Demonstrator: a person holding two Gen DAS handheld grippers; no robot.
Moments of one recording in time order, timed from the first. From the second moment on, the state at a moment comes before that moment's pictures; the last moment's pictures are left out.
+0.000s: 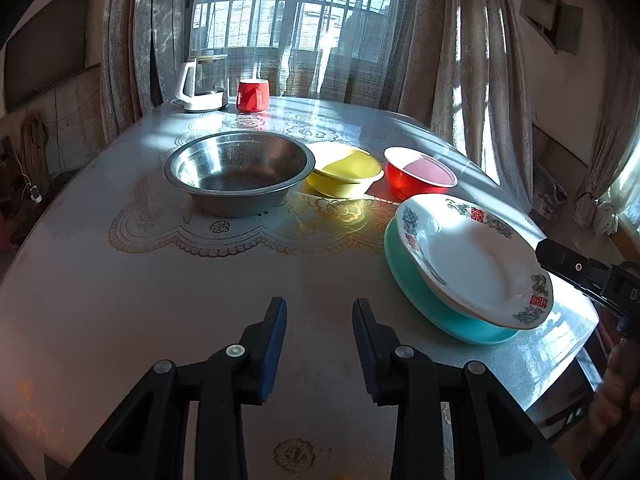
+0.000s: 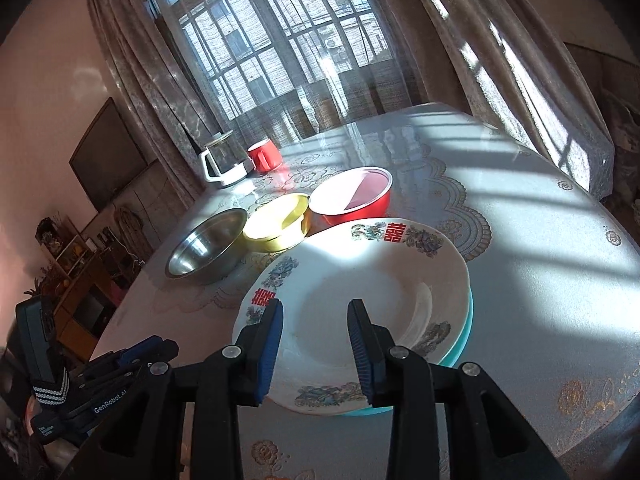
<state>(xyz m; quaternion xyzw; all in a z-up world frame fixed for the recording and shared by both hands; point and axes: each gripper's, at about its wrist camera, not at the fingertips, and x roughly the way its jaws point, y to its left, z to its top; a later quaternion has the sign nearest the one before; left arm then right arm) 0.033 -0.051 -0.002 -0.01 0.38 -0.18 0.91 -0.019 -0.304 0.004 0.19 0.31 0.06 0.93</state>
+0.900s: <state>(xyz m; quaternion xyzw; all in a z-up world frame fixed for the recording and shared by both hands) 0.091 0.049 -0.046 -0.12 0.44 -0.07 0.88 0.071 -0.213 -0.026 0.19 0.42 0.19 0.87</state>
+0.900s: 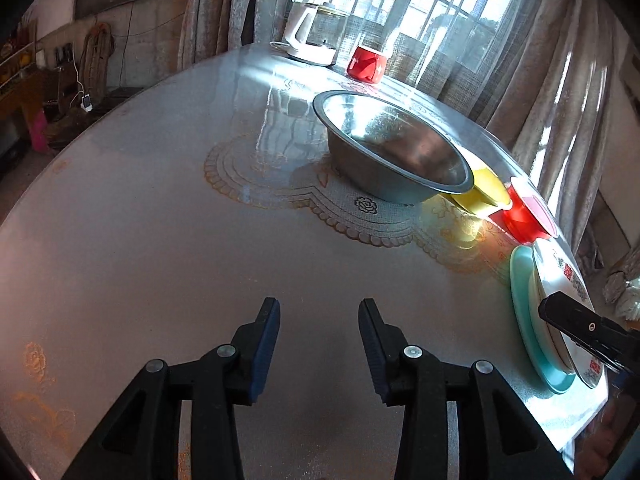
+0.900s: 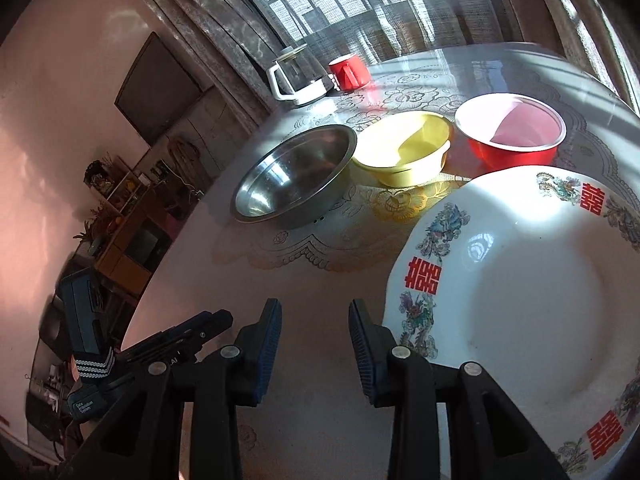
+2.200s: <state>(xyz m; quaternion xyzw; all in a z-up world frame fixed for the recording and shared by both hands) 0.236 0.044 -0.033 -0.16 0.43 -0.11 0.88 0.219 -0.192 -0.056 0.31 0.44 0.10 0.84</state>
